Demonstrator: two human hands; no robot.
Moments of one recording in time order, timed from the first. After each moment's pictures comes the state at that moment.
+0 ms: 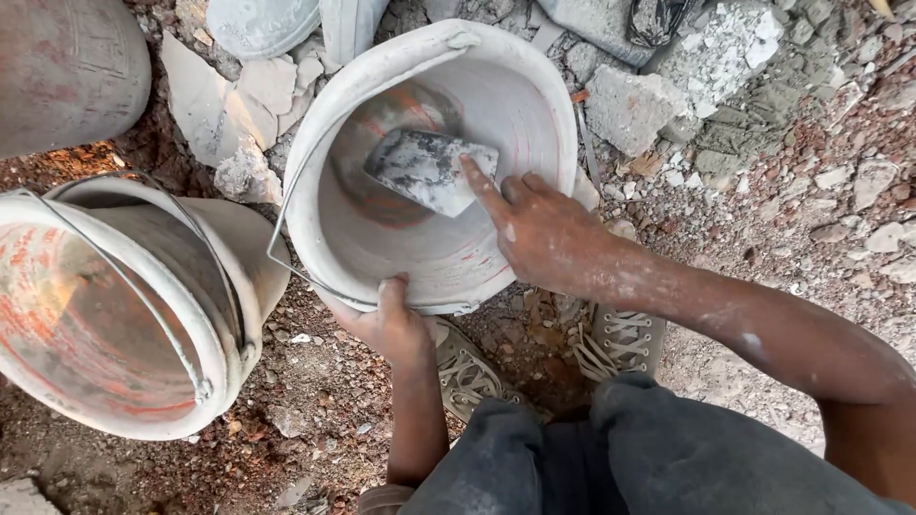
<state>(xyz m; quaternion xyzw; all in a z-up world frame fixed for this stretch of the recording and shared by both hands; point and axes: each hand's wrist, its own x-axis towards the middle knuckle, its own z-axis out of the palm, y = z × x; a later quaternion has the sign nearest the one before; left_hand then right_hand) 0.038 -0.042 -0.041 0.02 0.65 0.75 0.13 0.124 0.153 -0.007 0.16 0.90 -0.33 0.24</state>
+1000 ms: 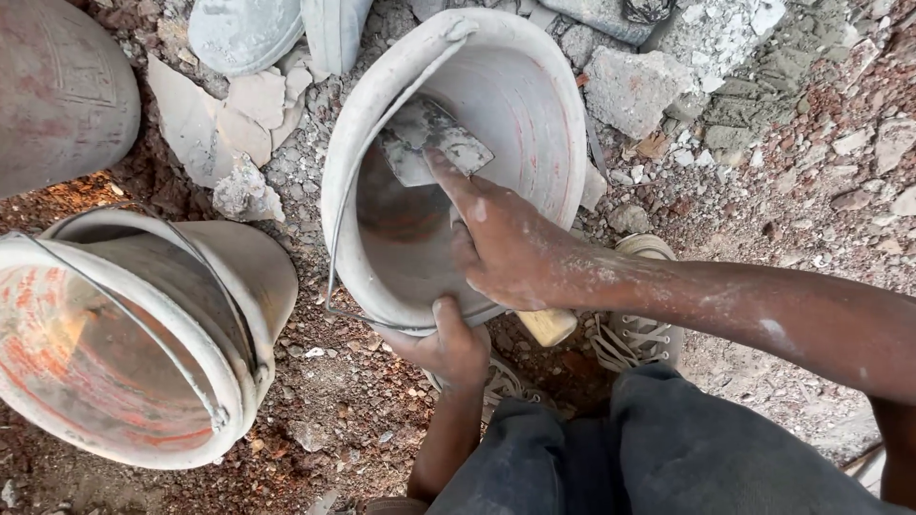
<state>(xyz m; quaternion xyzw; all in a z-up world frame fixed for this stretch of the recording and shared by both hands) 0.084 -0.042 -0.055 -0.02 0.73 0.67 0.10 0.085 0.137 0.030 0.26 0.78 -0.54 0.20</state>
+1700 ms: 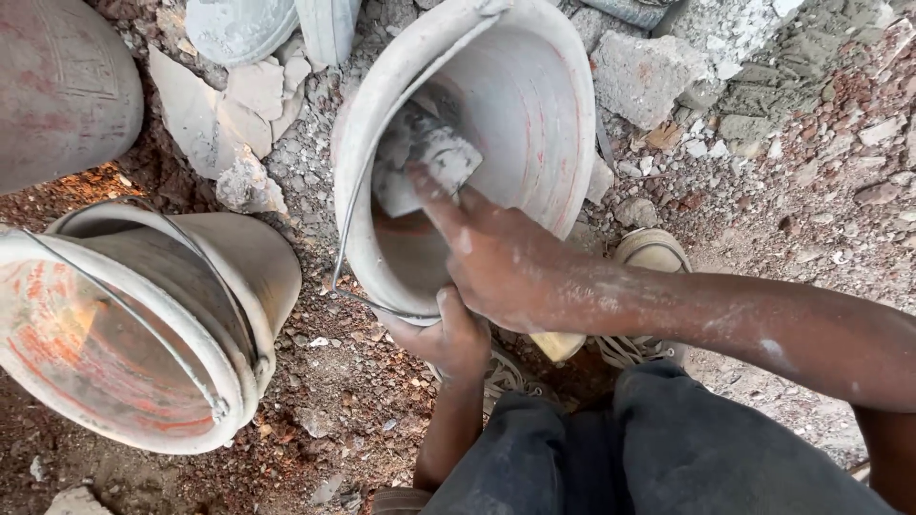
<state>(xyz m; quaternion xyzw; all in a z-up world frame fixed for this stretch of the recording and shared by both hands) 0.083 -0.033 -0.049 0.02 0.75 0.66 0.12 0.092 0.131 0.042 0.20 0.80 -0.51 0.25</state>
